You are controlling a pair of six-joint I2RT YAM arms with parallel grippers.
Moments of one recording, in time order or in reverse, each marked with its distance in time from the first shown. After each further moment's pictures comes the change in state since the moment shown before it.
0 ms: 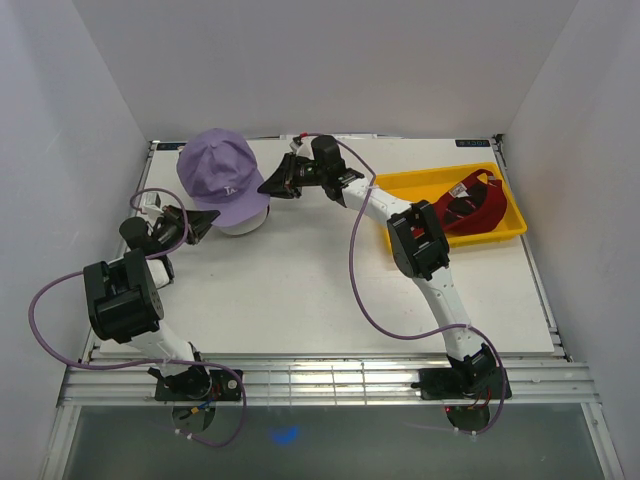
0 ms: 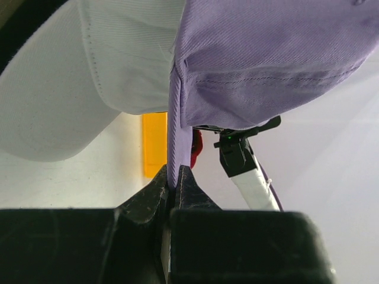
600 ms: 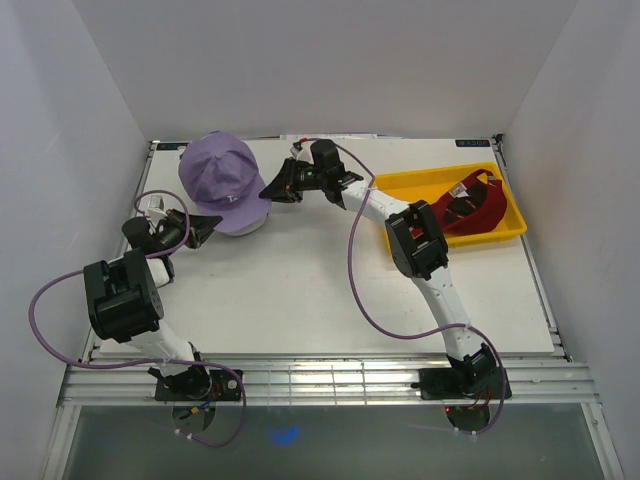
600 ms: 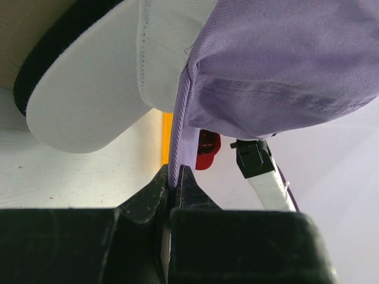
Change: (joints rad) left arm -0.003 0.005 0.008 -0.159 -0.016 0.136; right arm 0.000 0.012 -0.016 -0.026 0.003 -0.029
